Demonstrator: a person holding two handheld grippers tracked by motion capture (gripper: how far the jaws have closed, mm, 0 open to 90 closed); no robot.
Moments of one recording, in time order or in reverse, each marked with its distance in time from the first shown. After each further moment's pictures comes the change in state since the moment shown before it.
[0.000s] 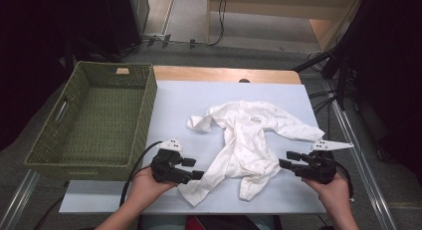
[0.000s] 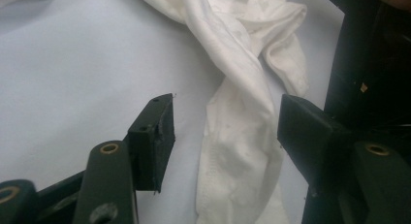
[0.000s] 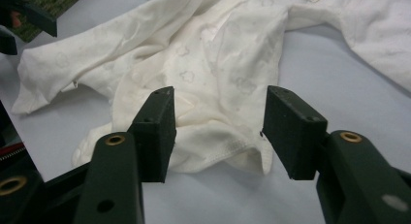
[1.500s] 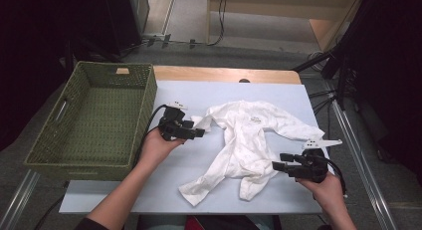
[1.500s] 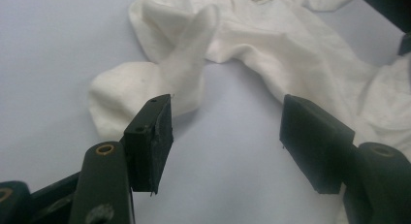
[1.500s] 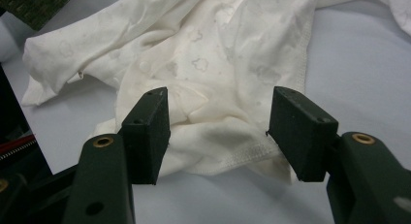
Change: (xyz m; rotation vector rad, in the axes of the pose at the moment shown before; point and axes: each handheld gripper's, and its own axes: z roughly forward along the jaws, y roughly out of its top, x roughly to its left) left arm 0.074 0.078 0.016 -0.017 0.211 -0.063; right arm -0.001 0.001 0.020 0.071 0.060 0.018
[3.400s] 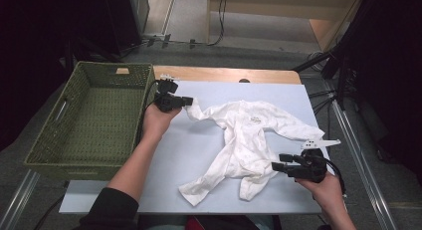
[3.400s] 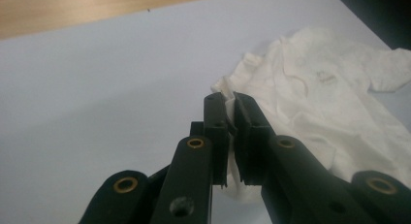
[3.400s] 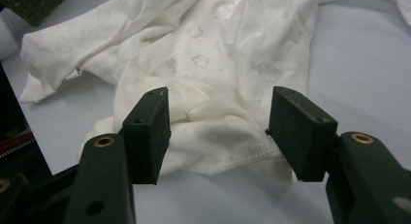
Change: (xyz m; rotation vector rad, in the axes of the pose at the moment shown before) left arm 0.045 0.058 -0.015 -0.107 0.136 -0.116; right arm -0.001 -0.001 0.003 0.011 0.004 -0.004
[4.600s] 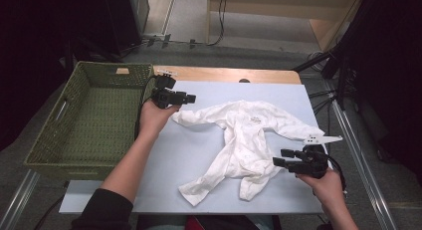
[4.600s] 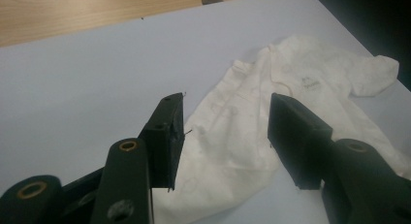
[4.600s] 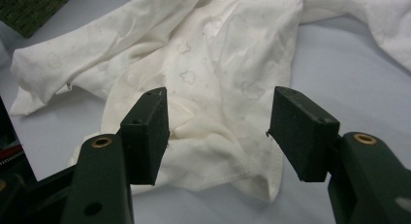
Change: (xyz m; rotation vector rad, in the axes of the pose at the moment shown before) left arm -0.002 0.005 -0.003 0.017 -0.044 -0.015; right arm -0.007 0.010 -0.001 -0.028 -0.024 -0.005
